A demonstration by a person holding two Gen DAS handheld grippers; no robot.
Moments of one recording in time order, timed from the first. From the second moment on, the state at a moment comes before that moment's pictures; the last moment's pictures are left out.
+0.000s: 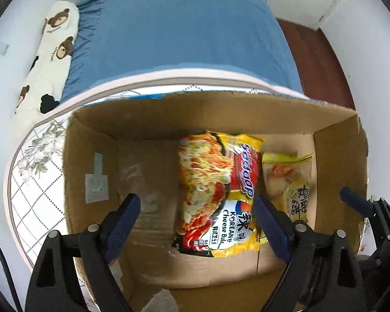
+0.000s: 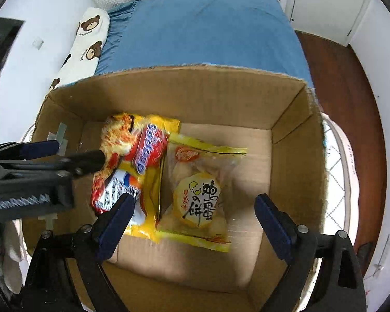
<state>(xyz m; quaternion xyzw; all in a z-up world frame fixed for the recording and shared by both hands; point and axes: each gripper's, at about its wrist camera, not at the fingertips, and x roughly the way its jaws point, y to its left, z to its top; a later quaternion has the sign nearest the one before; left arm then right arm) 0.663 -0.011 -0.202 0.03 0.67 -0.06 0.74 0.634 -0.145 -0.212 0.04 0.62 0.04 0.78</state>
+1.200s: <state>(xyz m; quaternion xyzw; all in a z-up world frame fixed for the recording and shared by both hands) 0.456 0.048 -0.075 0.01 0.50 -0.03 0.87 0.407 -0.117 -0.070 0.06 0.48 0.01 0.87</state>
